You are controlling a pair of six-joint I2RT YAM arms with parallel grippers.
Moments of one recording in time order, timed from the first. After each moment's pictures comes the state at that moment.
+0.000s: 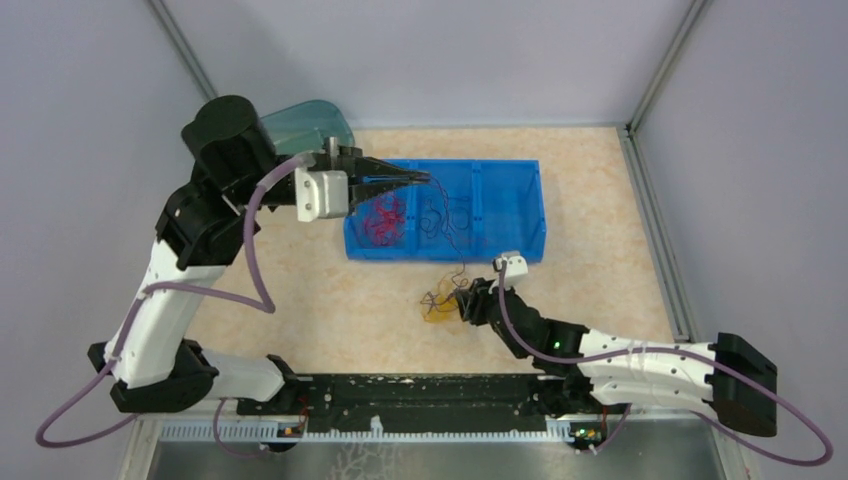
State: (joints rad) left arm -0.82 1.33 2.00 -0.65 0.80 0.66; right arm 1.18 0.84 0.31 0.17 0.64 0.63
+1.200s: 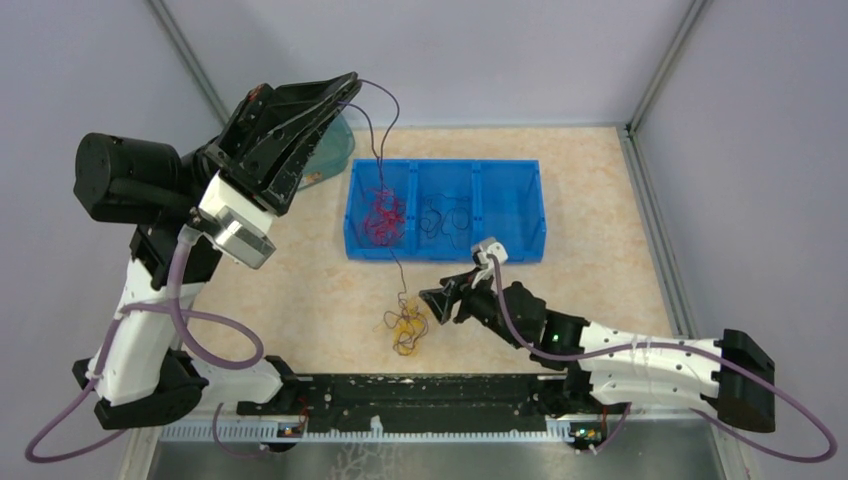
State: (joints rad) left arm -0.82 1.23 1.95 0.05 0.68 0.94; right arm 1.19 0.86 0.45 0.27 0.40 0.51
